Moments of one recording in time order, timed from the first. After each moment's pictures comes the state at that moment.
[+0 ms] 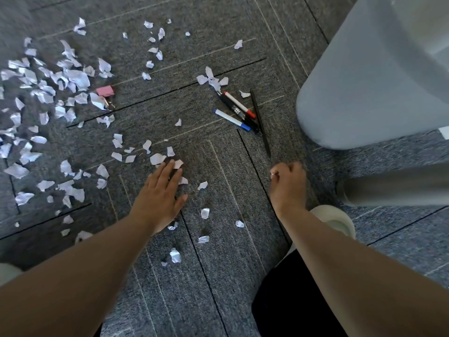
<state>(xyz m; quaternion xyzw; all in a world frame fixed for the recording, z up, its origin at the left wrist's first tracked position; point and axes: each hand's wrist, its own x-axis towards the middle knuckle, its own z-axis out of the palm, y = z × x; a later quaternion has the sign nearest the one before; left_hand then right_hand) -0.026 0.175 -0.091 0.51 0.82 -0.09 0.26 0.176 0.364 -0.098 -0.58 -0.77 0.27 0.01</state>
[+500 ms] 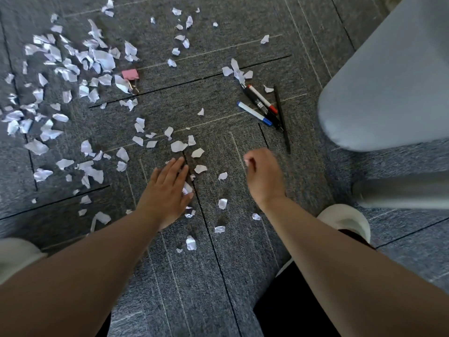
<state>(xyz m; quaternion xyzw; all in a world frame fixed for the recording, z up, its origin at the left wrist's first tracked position) -0.033 0.141 -0.093 0.51 0.82 -0.06 0.25 0.108 0.314 -0.070 -0.42 -0.84 0.33 0.05</state>
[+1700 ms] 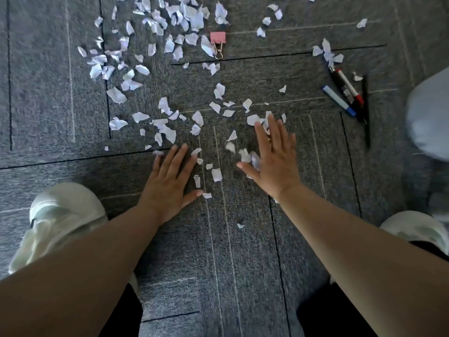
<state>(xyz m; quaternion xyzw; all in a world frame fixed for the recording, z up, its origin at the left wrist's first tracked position) -0.078 0.003 -0.128 0.49 0.86 0.00 0.15 0.041 0.230 -0.107 -0.22 -0.96 0.12 -0.11</state>
